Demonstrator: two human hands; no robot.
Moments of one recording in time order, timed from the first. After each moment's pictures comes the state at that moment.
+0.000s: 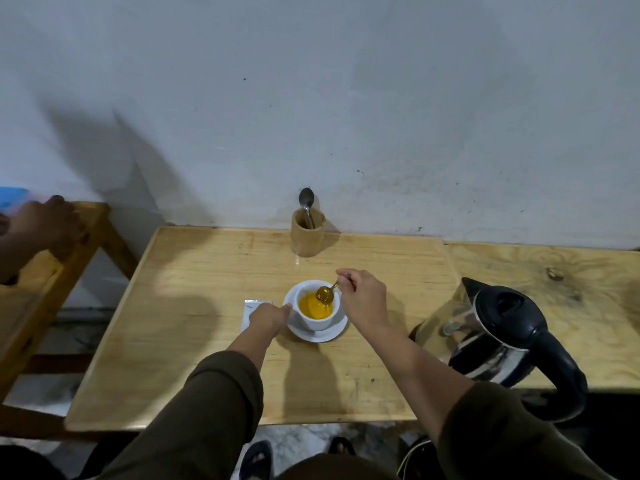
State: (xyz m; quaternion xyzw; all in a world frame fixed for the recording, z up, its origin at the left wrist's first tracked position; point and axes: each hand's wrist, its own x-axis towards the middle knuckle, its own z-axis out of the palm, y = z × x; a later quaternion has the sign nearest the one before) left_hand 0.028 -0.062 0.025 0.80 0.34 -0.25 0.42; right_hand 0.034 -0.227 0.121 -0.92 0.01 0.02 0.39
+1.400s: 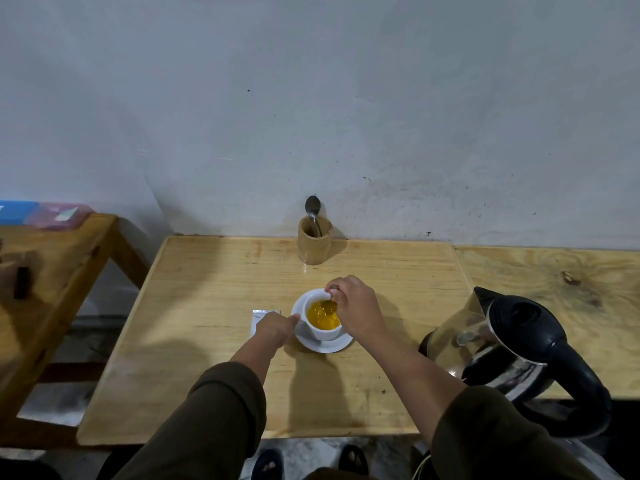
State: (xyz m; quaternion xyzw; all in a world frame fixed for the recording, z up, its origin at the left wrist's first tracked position) left_hand 0.033 -0.057 0.014 0.78 0.35 -0.25 0.46; right_hand 0.043 -0.215 0.108 -0.93 -0.11 0.06 0.34
